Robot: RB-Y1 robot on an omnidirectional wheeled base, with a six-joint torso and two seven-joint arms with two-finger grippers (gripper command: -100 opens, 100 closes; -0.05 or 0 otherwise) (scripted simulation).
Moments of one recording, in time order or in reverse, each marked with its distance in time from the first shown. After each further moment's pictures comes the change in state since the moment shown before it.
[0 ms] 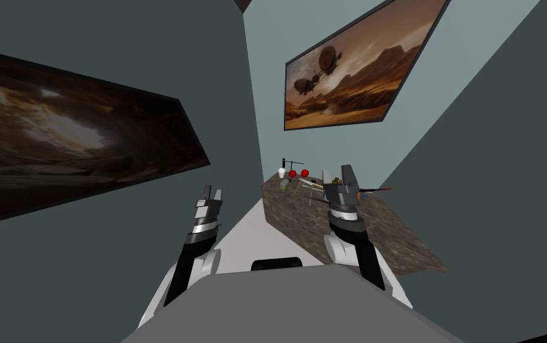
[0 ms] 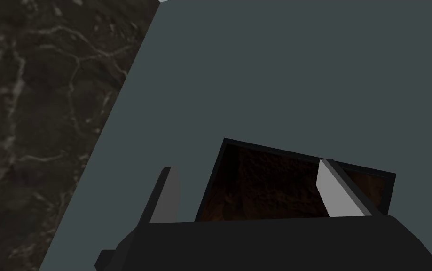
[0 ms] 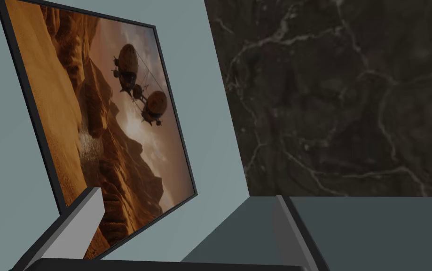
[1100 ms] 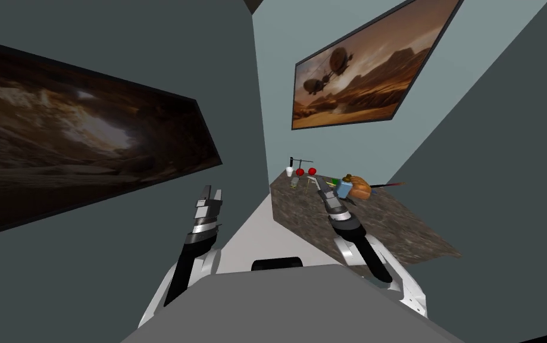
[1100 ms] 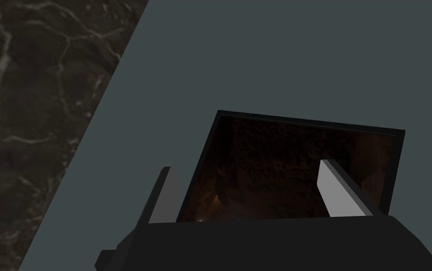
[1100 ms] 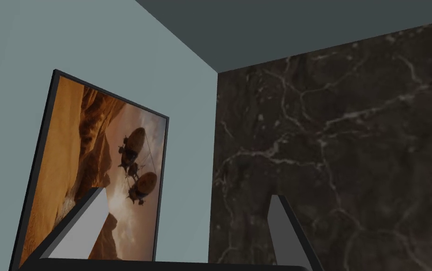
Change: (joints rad) left arm 0.000 0.000 0.000 0.000 0.000 0.000 0.000; right arm -0.008 -0.288 -0.042 0.128 0.073 0.013 0.119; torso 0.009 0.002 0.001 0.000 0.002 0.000
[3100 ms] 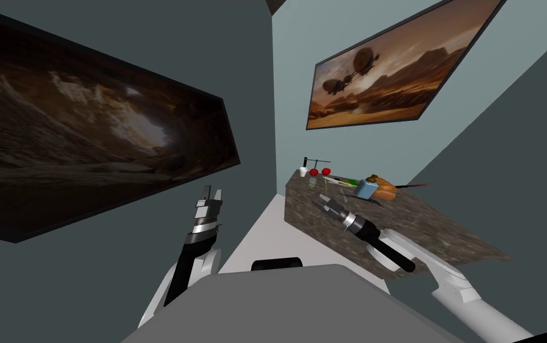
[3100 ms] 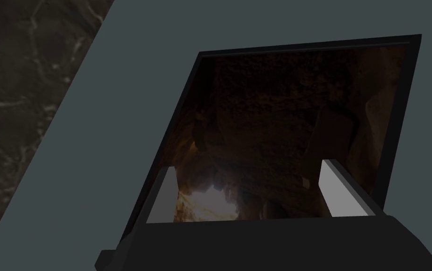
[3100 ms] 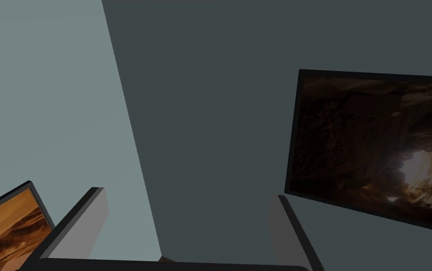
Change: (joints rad) left arm 0.000 0.000 0.000 0.000 0.000 0.000 0.000; right arm 0.027 -0.525 -0.037 0.356 0.189 0.015 0.205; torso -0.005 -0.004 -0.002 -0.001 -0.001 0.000
